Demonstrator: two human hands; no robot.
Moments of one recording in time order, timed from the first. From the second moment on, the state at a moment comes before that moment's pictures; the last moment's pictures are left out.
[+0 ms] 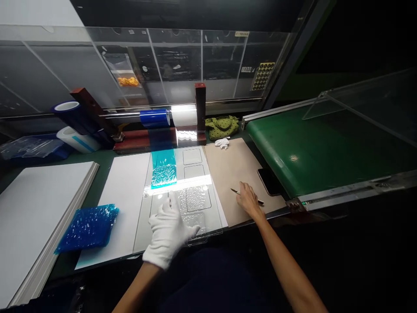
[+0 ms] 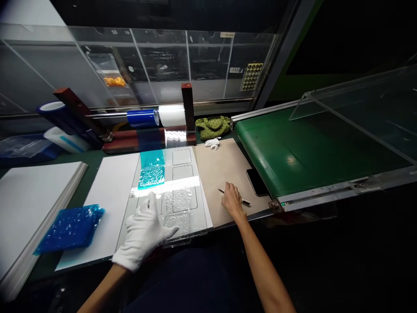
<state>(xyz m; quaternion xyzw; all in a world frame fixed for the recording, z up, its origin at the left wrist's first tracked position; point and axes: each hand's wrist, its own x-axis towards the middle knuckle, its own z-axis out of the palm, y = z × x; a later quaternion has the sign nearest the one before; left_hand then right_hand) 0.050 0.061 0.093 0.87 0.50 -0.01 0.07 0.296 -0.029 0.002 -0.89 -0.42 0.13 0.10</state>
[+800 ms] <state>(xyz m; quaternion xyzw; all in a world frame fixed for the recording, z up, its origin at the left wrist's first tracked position) 0.036 0.068 0.043 0.75 0.65 0.08 0.04 0.248 0.046 -0.013 -0.68 -0.71 0.04 0.19</state>
